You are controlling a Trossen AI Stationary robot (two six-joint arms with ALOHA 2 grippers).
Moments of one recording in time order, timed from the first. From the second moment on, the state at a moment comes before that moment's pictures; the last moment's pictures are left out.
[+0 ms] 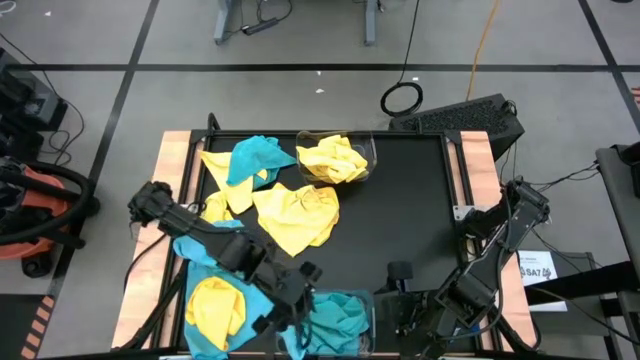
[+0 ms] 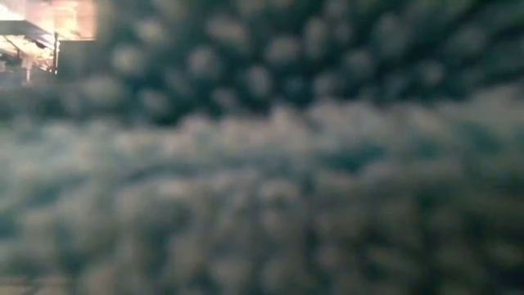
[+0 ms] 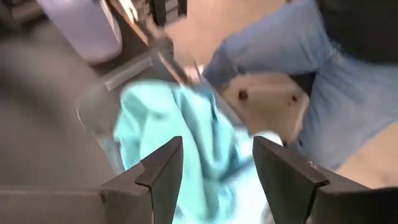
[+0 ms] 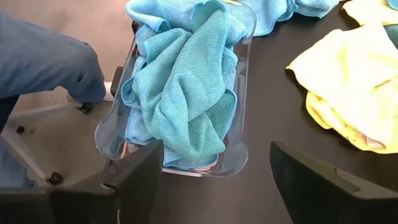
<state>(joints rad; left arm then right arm) -0.51 1.80 1.80 -0.81 0.18 0.08 0.83 1.68 1.62 -0.98 0.48 0.58</state>
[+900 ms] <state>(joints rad) -0.77 1.80 1.75 -1.13 0.03 -0.22 0.83 1.68 1.62 -0.97 0.50 0.56</state>
